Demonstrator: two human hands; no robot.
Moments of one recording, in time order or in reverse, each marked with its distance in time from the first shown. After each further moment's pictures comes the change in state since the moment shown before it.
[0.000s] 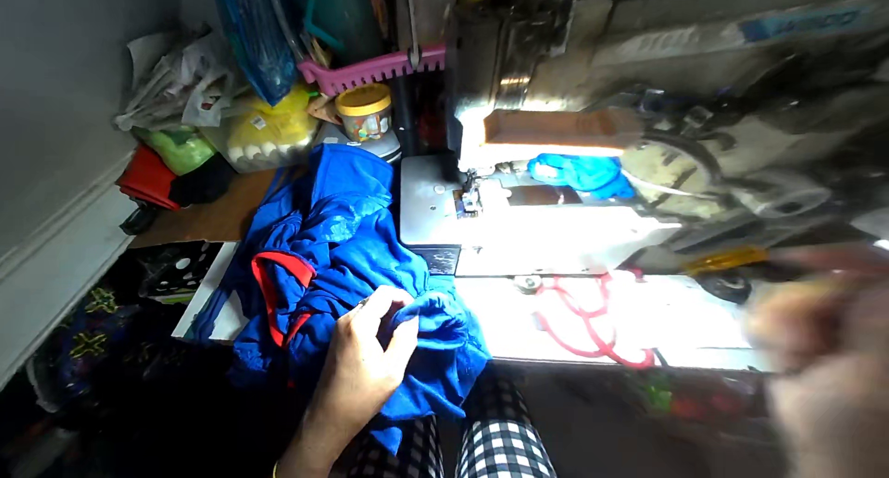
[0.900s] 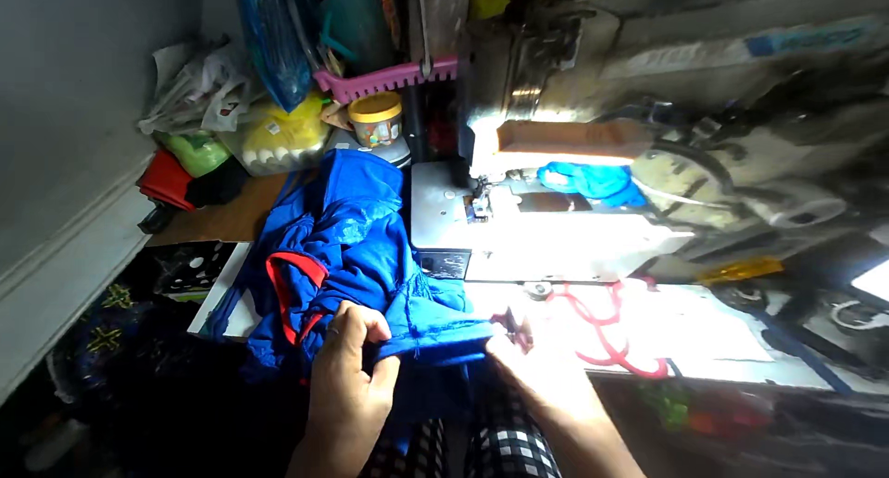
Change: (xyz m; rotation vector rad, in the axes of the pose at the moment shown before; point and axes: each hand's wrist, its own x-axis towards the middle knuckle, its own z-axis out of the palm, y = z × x) left_hand -0.022 0.008 -0.012 0.051 0.283 0.171; right_hand -0.051 -0.009 0.139 0.175 -0.273 0.421
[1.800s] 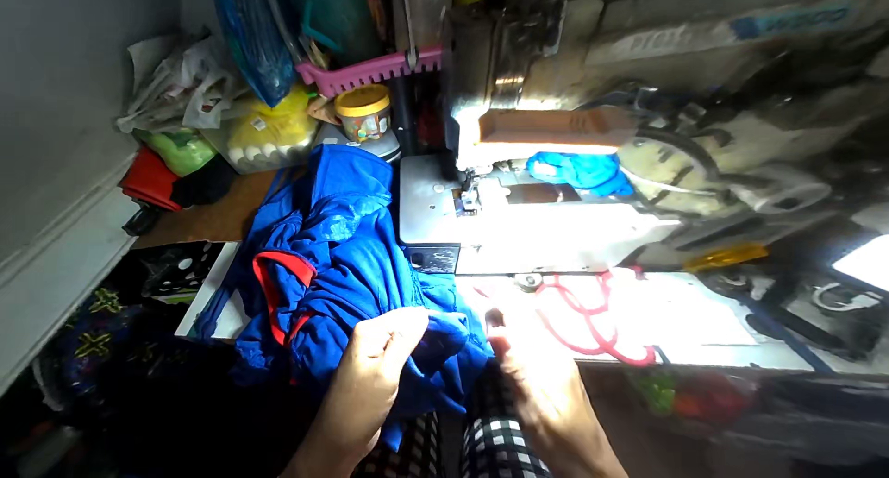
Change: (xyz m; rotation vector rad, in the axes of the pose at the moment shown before) left_hand 0.016 0.024 0.012 -0.693 -0.342 -0.604; right_hand -0.014 0.001 -0.004 -0.257 0.067 -0.347
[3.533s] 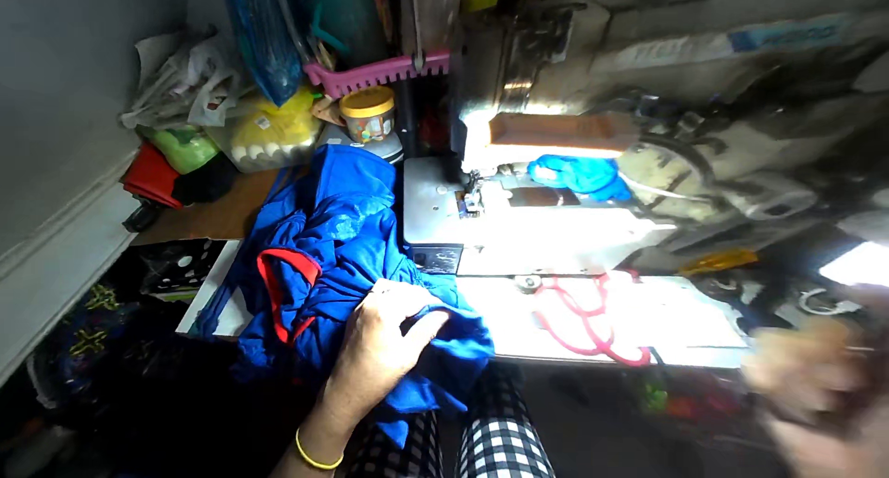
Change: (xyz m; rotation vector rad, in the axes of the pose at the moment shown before) left_hand 0.031 -0.036 -0.018 0.791 0.006 0.413; right_hand 0.005 0.016 -0.154 0.657 0.283 0.328
